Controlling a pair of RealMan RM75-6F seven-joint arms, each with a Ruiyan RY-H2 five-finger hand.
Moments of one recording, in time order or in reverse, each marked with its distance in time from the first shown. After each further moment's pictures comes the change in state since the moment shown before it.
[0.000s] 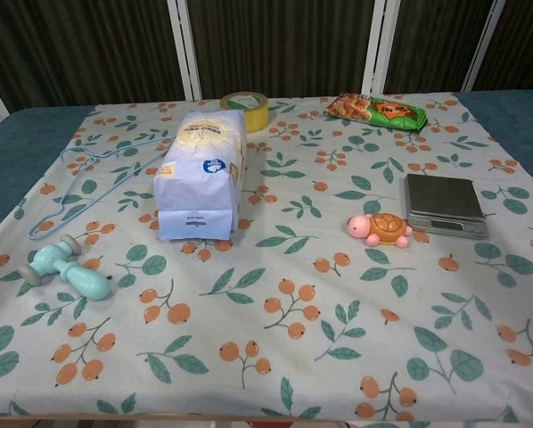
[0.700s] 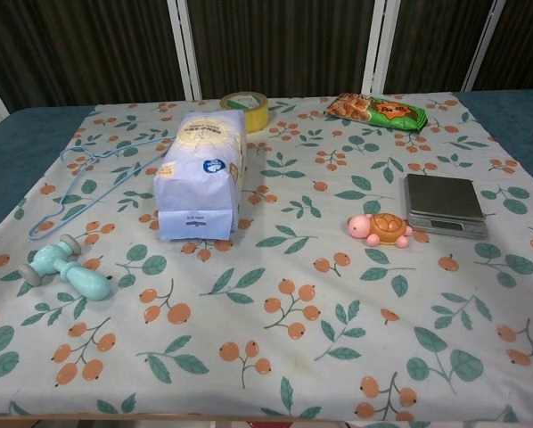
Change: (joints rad) left arm -0.009 -0.003 -0.010 0.006 -0.030 -0.015 -0.010; right arm 0.161 -0.056 0.088 0.053 0.137 -0.262 -0.118
